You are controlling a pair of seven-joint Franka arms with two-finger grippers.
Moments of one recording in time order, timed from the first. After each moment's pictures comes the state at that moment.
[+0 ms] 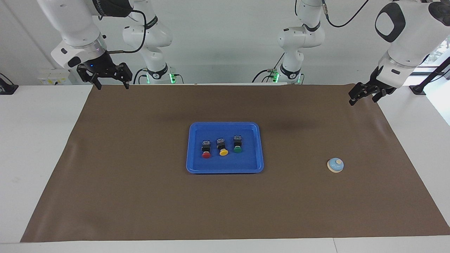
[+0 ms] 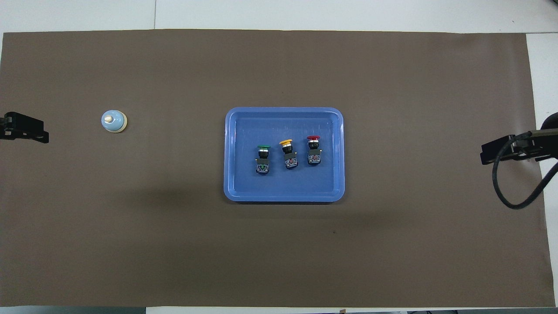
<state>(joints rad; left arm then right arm) 0.00 0.03 0.05 -1.63 0.01 1.58 -0.01 -0.04 -0.06 0.05 -1.63 -0.03 1.45 -0.02</state>
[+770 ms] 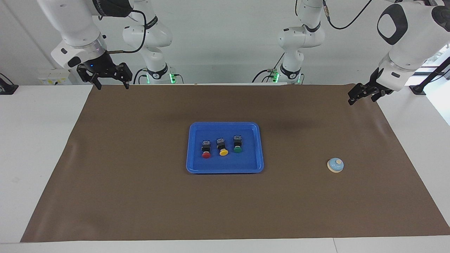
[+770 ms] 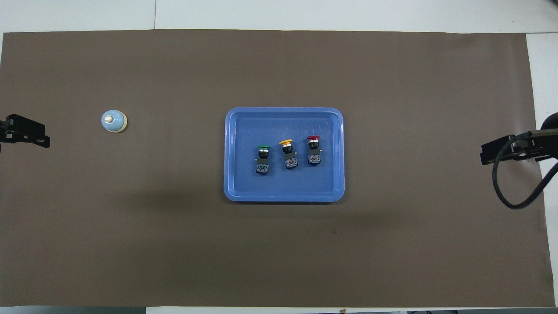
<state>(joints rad) 0.00 0.04 0.04 -1.61 0.01 1.53 -0.02 -0.04 -0.06 0.05 -1.63 -0.03 1.45 -0.02</state>
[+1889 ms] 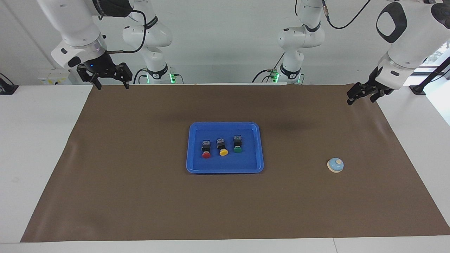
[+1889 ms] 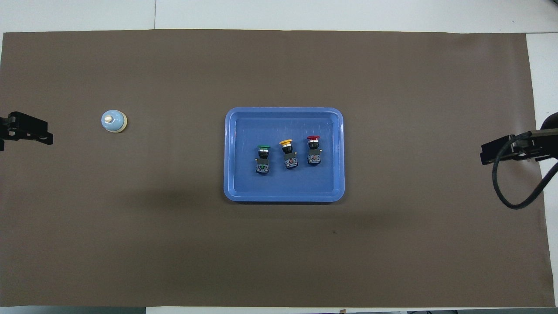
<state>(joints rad) 0.00 0.03 0.04 -1.60 0.00 1.55 -0.02 -0.04 -0.06 0.05 -1.63 -0.03 1.45 -0.02</state>
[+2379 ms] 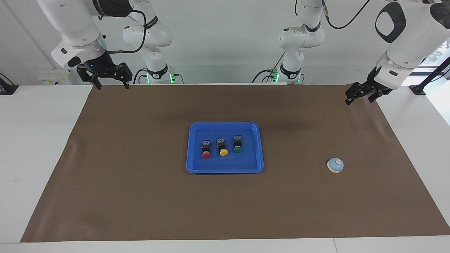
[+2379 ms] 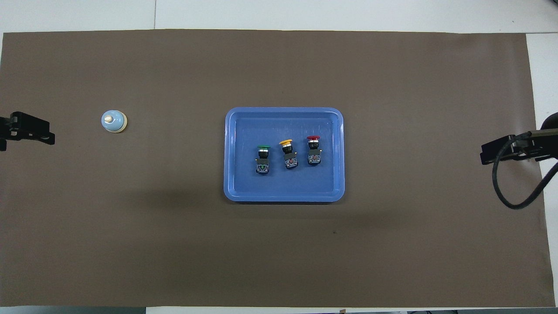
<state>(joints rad) -0.01 0.03 0.03 -1.60 -0.02 1.54 -0.02 -0.04 -0.06 0.05 -1.63 -0.03 1.45 -0.02</state>
